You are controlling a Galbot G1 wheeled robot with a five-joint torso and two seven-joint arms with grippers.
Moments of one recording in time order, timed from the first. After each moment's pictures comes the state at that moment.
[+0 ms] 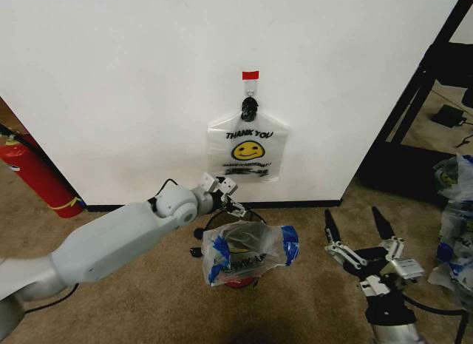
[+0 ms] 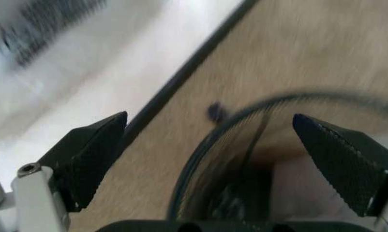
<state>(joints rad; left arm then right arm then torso) 0.18 -0.90 0.70 -1.52 -0.85 0.56 0.08 -1.96 1.36 0.58 2.40 0.31 0.48 -0.05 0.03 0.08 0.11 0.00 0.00</state>
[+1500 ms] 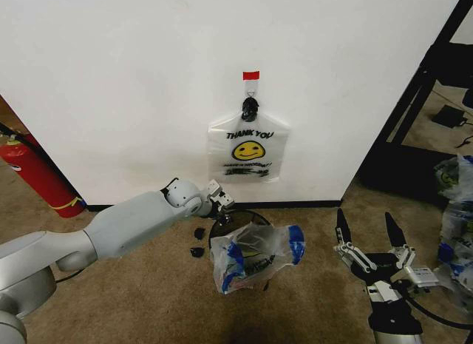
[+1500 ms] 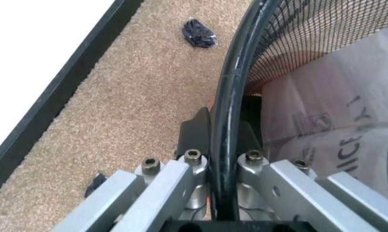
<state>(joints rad) 0.10 -0.99 0.79 -1.28 -0.83 0.66 0.32 -1.98 1.40 0.54 2.42 0.30 0.49 -0.01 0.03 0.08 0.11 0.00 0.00</state>
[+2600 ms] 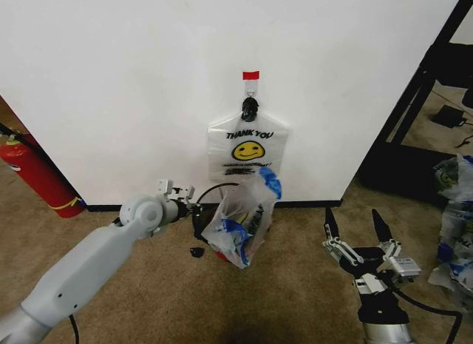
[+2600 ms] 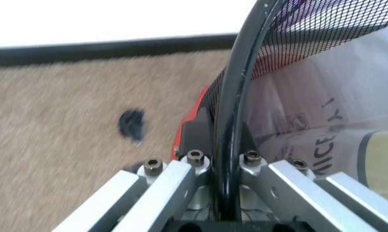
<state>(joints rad) 0.71 -0.86 0.03 -1.69 -1.28 0.74 -0.36 -1.93 1.37 0.47 2.43 0.26 0.40 0.05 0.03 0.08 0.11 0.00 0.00</state>
